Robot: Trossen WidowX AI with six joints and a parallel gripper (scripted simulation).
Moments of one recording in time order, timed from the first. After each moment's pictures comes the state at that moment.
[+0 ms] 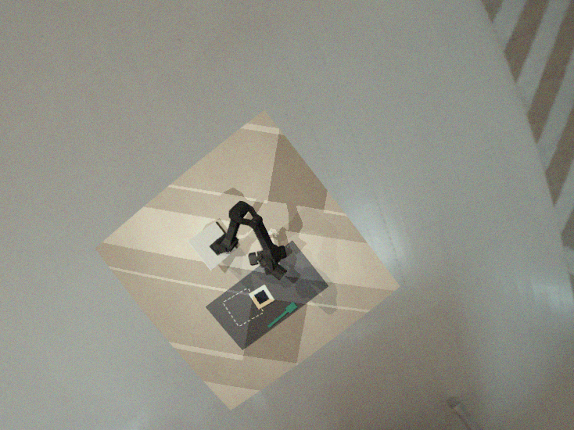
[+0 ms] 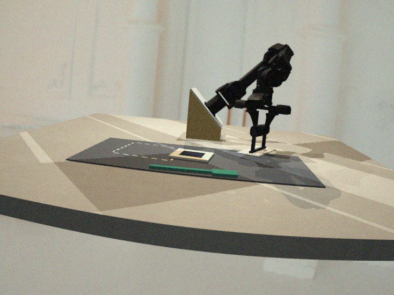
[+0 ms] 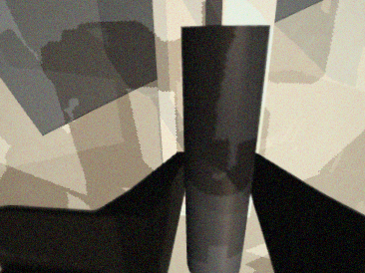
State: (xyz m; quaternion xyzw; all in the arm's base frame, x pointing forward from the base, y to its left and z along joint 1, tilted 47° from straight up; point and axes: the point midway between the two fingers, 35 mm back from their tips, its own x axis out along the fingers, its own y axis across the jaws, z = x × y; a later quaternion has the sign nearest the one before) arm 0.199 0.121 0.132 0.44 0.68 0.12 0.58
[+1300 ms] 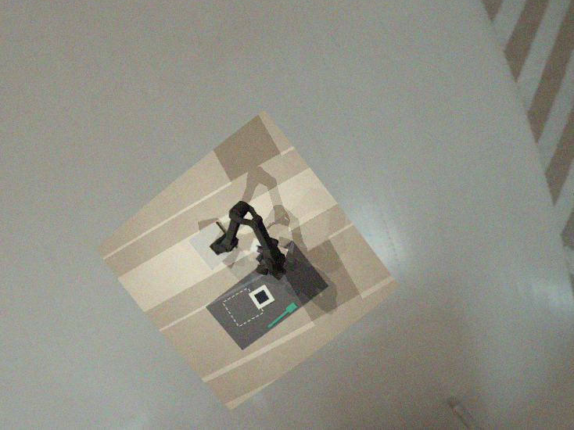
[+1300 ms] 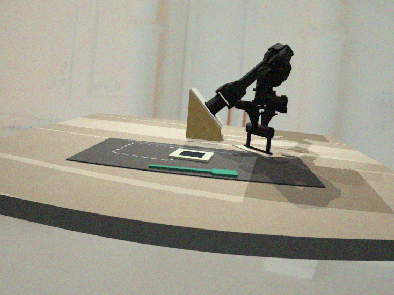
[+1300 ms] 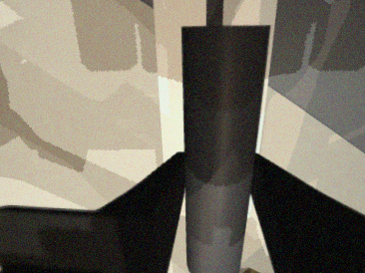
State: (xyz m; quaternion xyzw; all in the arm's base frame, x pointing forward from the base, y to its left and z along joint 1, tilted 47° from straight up) arm 0.200 0.118 0.130 0.10 0.54 0.43 0.72
